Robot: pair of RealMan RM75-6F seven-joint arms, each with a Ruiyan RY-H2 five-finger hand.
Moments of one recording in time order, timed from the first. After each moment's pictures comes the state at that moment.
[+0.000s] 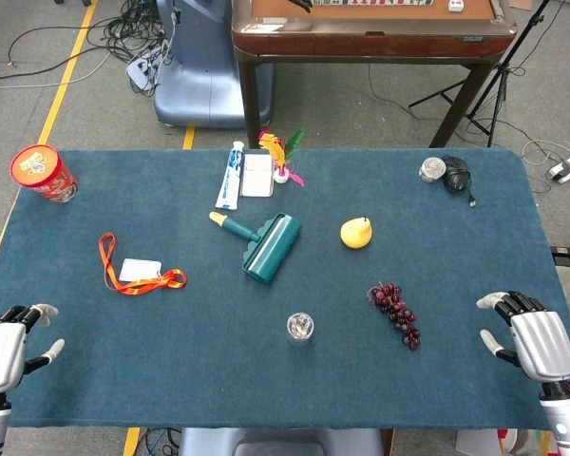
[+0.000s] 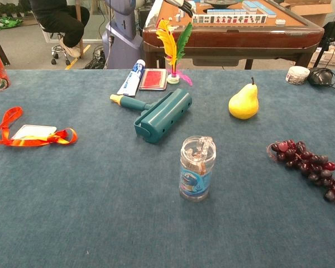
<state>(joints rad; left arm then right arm) -0.07 -1.19 -0.07 -1.63 1.51 1.57 0.19 0.08 -1.14 0.02 -1.54 -1.61 1.51 0.02</state>
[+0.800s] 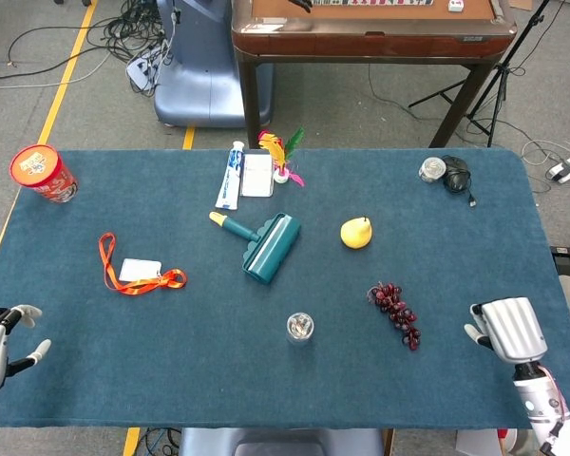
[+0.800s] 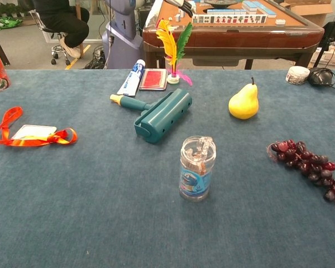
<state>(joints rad) -0.05 -1.14 -0.08 -1.65 1.48 1.58 0.12 0.16 -1.29 0.05 -1.37 -1.61 1.44 -0.14</state>
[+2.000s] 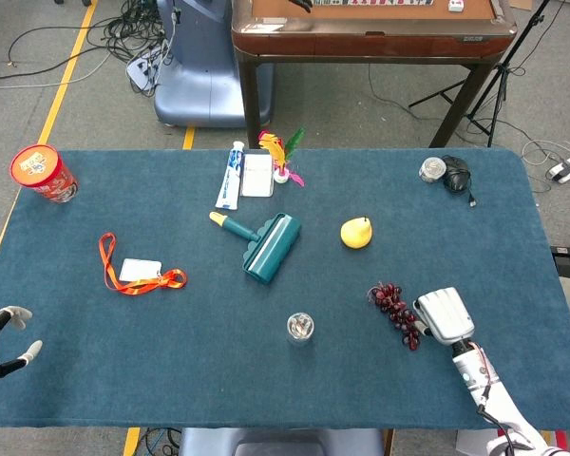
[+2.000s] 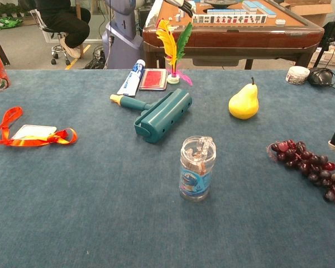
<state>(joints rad) -0.04 -1.12 -0.08 -1.67 1.44 1.57 0.10 0.32 -1.58 0.04 -1.08 -1.58 1.25 -0.11</state>
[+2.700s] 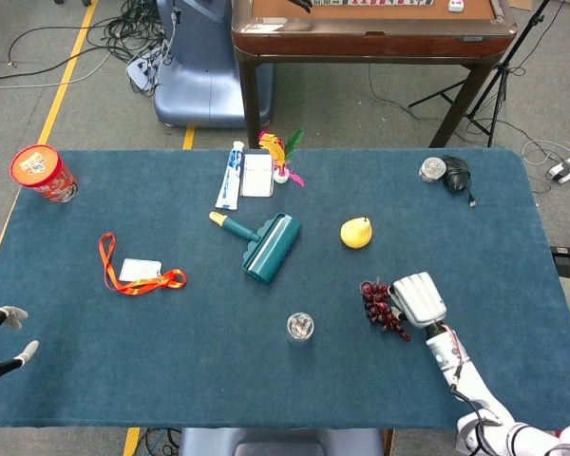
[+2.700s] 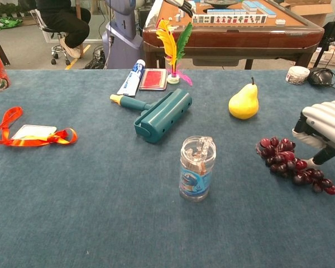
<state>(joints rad) -0.03 -1.11 -0.09 -1.67 1.43 1.56 0.09 0.43 -1.69 0.09 -1.01 -1.55 1.20 -0.08</state>
